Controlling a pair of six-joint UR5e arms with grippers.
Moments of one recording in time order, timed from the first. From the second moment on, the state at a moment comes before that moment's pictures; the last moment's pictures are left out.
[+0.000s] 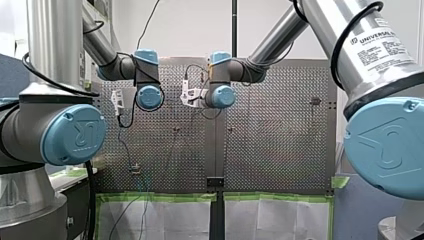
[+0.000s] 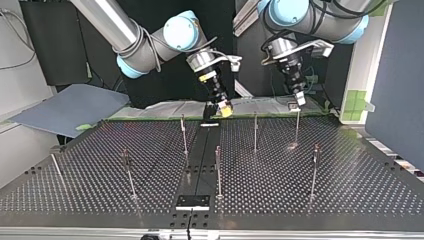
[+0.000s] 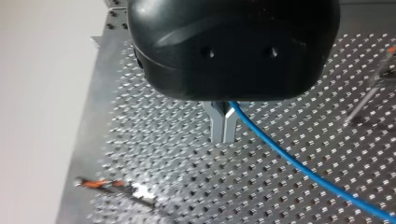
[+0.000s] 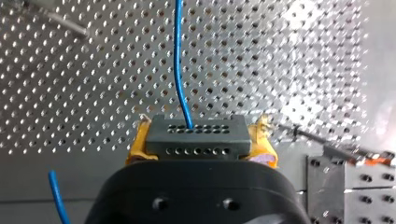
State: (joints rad) left arm -0.25 -1.53 -2.19 -2.41 -2.19 -1.60; right arm 2.44 -1.09 1.52 -0.46 1.60 1.62
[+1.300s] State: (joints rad) left arm -0.11 -1.49 -2.05 -2.45 -2.07 -1.63; right arm 2.45 -1.03 1.18 -0.18 1.57 1.63
